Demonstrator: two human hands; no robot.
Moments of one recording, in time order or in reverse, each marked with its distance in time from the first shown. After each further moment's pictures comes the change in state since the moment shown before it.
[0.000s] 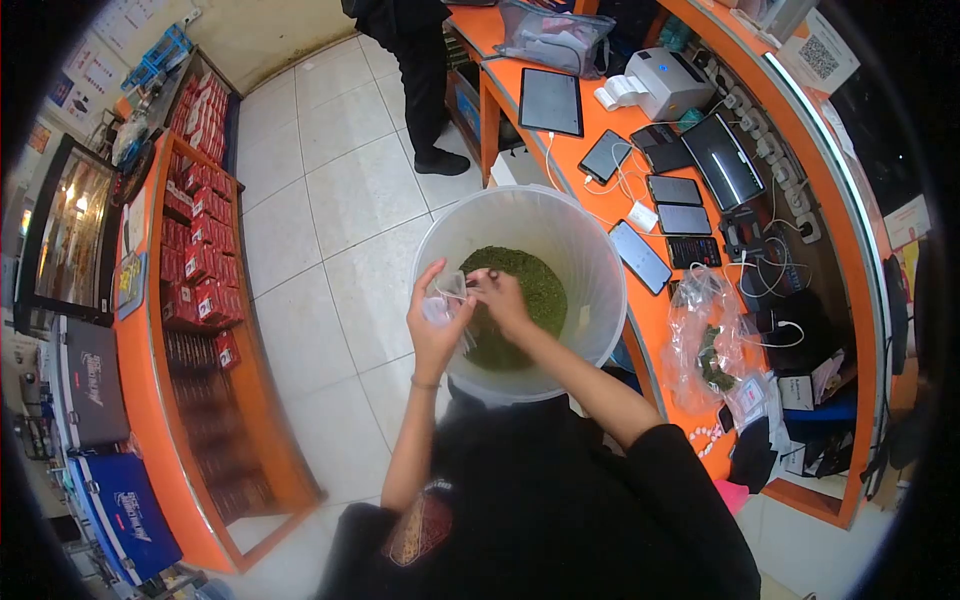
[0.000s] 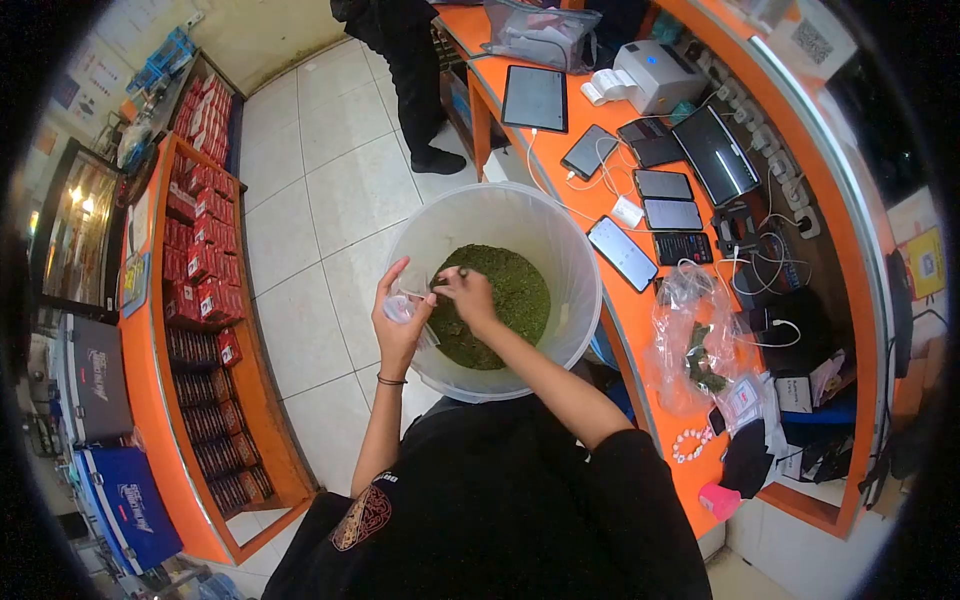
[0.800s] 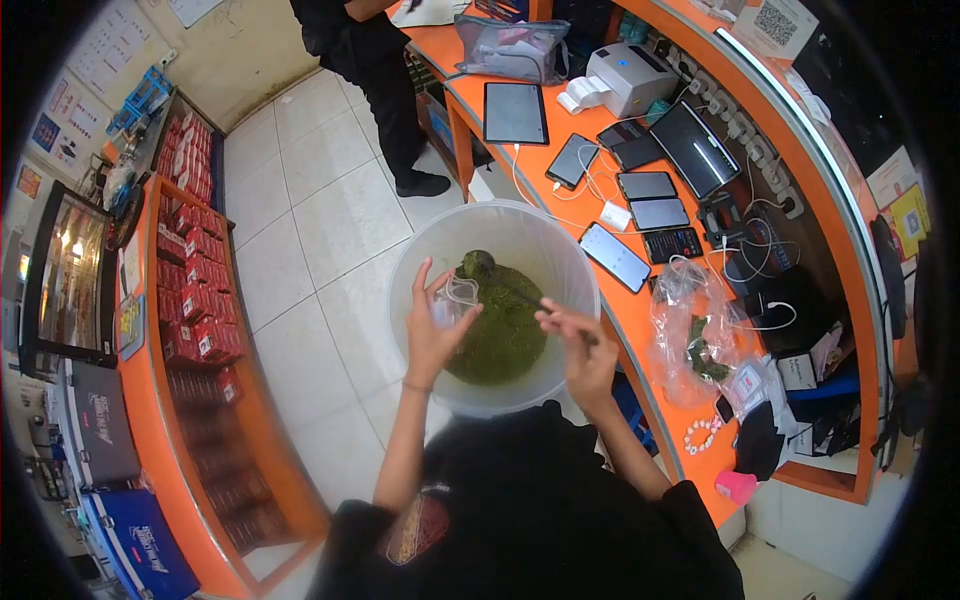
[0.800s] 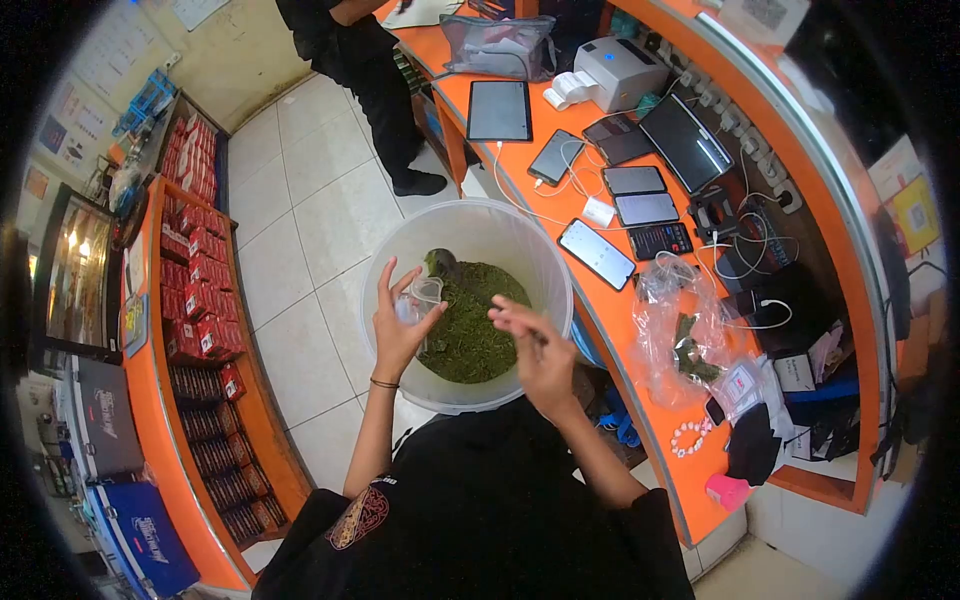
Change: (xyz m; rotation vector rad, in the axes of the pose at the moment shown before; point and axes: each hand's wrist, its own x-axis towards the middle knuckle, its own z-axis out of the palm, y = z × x) left_hand 0.017 0.021 0.038 0.402 -0.143 0.149; right_hand -0.149 -0.151 -0.071 -0.090 0.158 -0.576
